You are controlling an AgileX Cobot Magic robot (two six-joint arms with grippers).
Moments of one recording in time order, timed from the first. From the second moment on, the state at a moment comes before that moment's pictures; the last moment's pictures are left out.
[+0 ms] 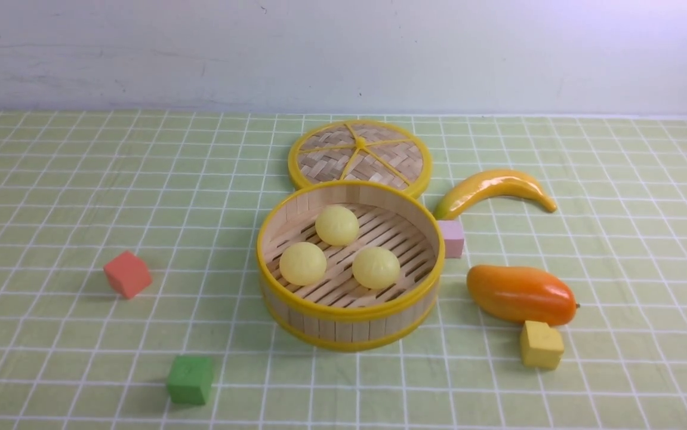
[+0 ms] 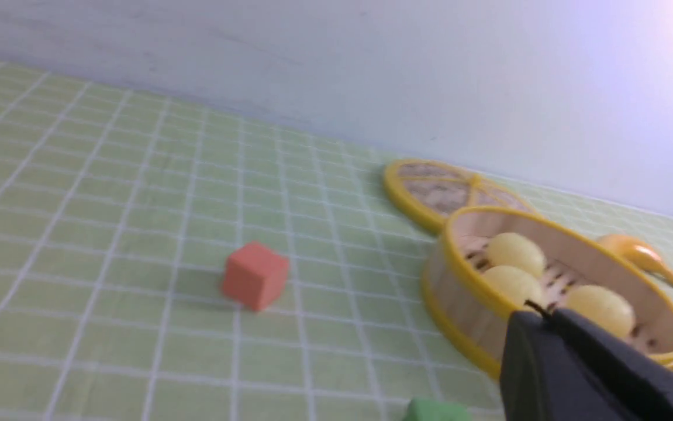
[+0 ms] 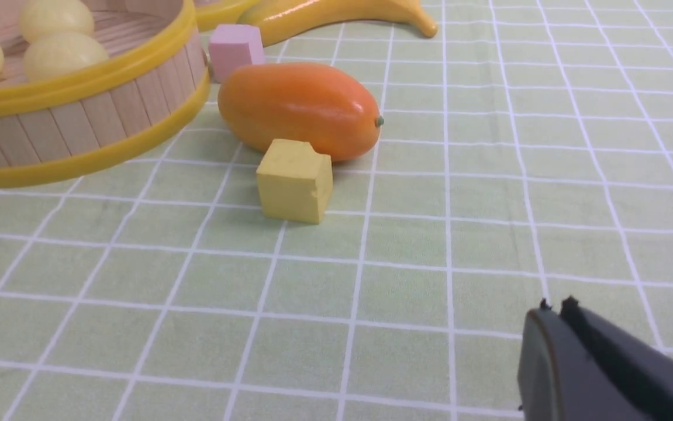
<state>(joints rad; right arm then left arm) 0.09 -0.01 0.02 0.05 0.39 -0.01 -0.14 0.04 -0.01 -0.14 0.10 -0.18</state>
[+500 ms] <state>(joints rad) 0.09 -0.01 0.02 0.05 0.39 -0.01 -0.11 -0.01 0.03 -0.13 0.37 -0.18</state>
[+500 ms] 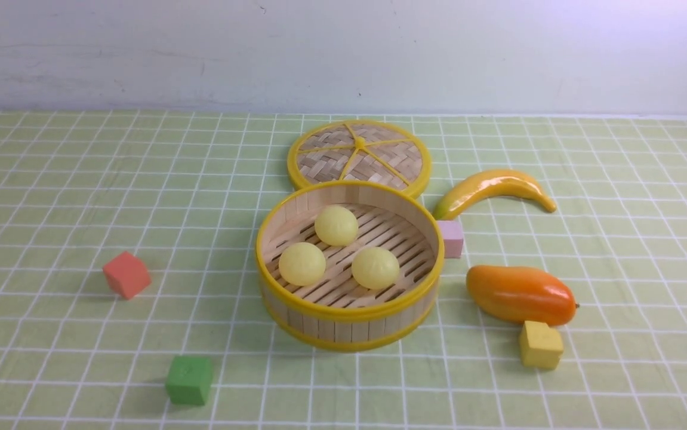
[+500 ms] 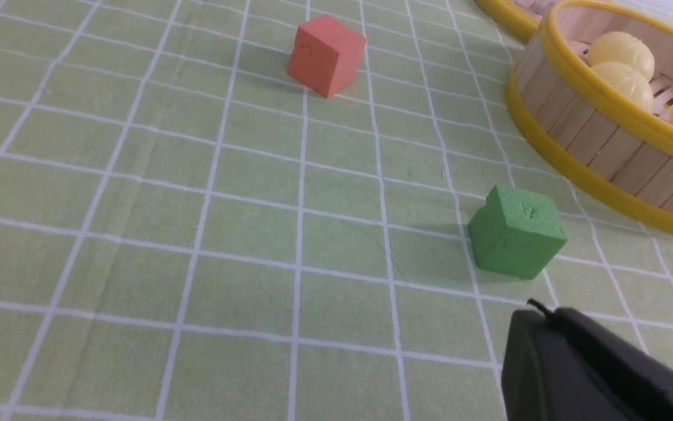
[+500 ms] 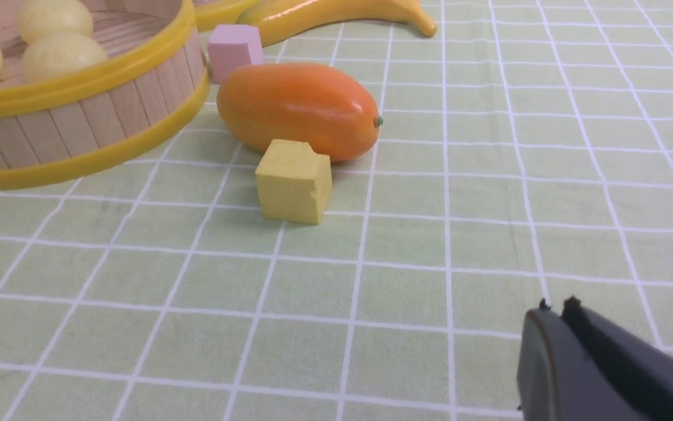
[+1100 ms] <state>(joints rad) 0.09 -0.01 0.02 0.05 0.39 -0.01 -0.11 -0.01 0.03 -0.13 0.37 -0.18</state>
